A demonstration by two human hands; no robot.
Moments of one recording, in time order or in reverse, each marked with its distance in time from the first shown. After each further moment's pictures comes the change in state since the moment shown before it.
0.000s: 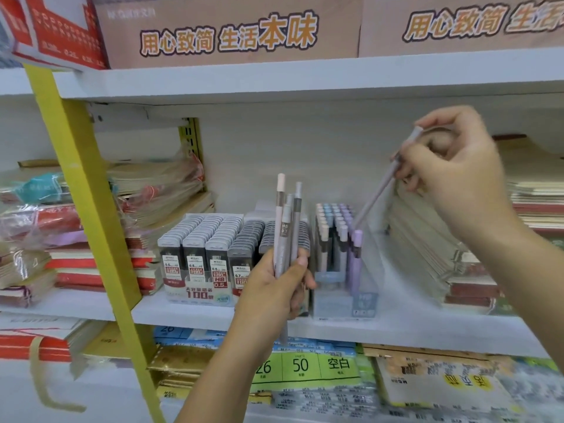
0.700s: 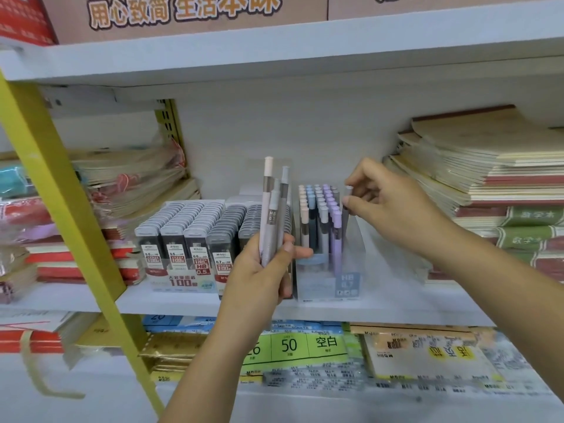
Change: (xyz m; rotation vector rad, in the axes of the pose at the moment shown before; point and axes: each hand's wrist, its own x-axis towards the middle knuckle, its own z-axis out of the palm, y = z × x) left_hand -0.004 -0.003 0.010 0.149 0.068 0.047; right_hand -0.026 0.057 0.004 -0.446 -0.396 0.039
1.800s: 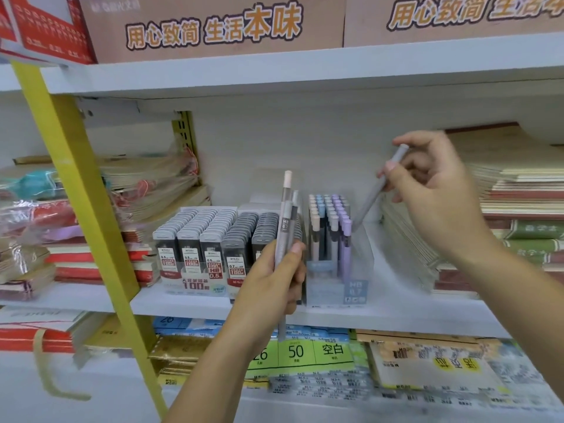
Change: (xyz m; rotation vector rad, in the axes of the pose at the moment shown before) left_hand 0.000 -0.001 -0.010 -0.110 -0.165 -0.078; right_hand -0.004 -0.022 -0.022 0.309 0.349 -0.089
